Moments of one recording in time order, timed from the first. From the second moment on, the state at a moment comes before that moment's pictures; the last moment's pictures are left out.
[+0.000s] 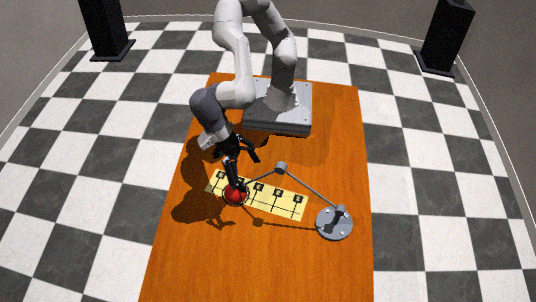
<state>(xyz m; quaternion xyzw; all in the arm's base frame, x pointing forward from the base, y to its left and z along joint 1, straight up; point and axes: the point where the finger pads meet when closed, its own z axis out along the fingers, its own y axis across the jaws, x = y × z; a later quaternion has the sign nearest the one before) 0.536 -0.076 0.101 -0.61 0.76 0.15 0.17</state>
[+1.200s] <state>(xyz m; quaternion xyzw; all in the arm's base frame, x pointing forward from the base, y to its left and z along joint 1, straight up) 0.539 -0.107 0.155 -0.61 0.76 0.14 0.18</state>
